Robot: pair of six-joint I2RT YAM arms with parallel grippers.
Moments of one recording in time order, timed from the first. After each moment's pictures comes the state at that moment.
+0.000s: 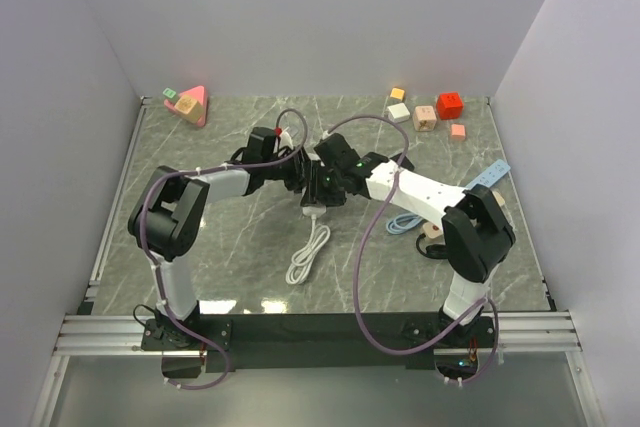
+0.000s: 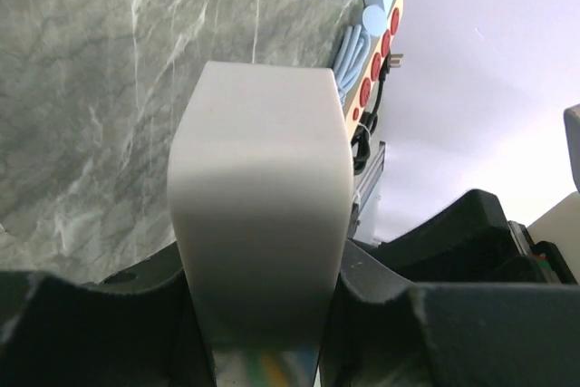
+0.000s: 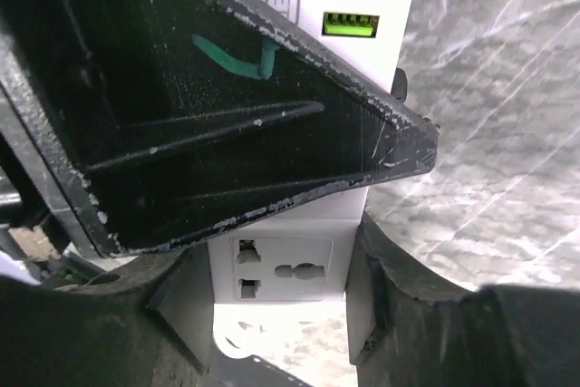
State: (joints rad) left arm -0.44 1.90 1.09 0.21 0.74 -0.93; right arm 0.73 1.77 1.32 -0.51 -0.08 0.69
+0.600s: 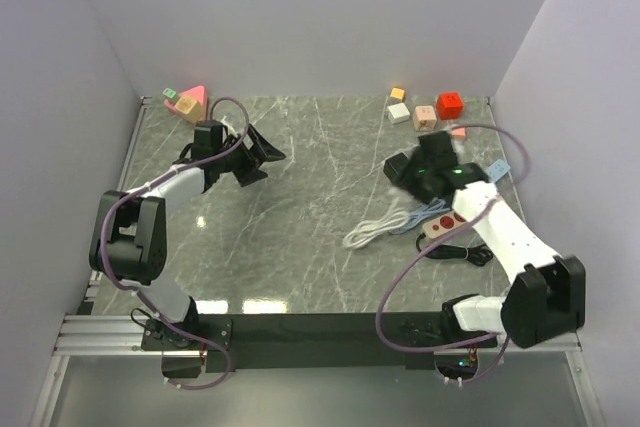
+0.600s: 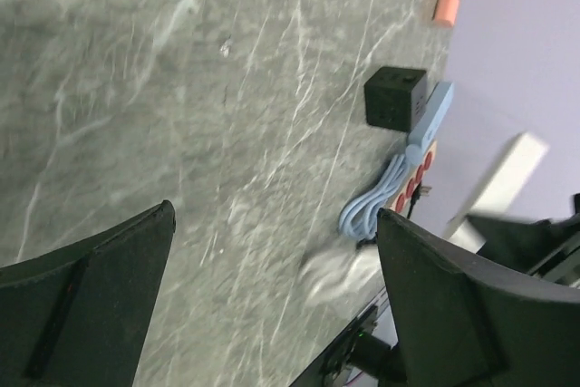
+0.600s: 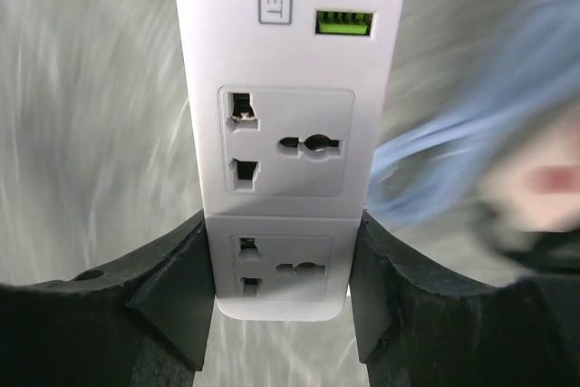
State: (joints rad) left arm -0.17 1.66 1.00 0.03 0.54 -0.87; right arm 0.33 1.30 1.02 -0.64 0.07 0.79
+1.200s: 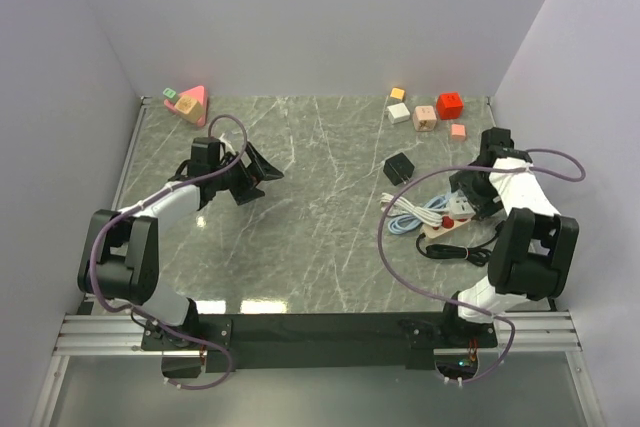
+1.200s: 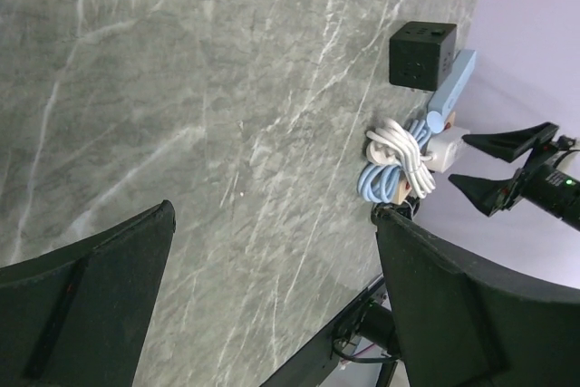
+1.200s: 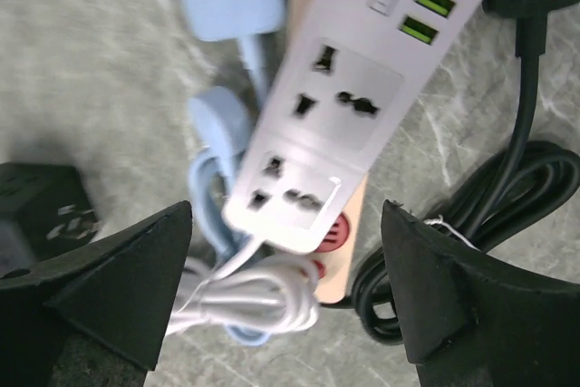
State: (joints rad) left arm -0.18 1.53 0.83 0.00 0.54 -0.85; right arm -0.22 1.54 1.10 -0.83 0.17 0.86
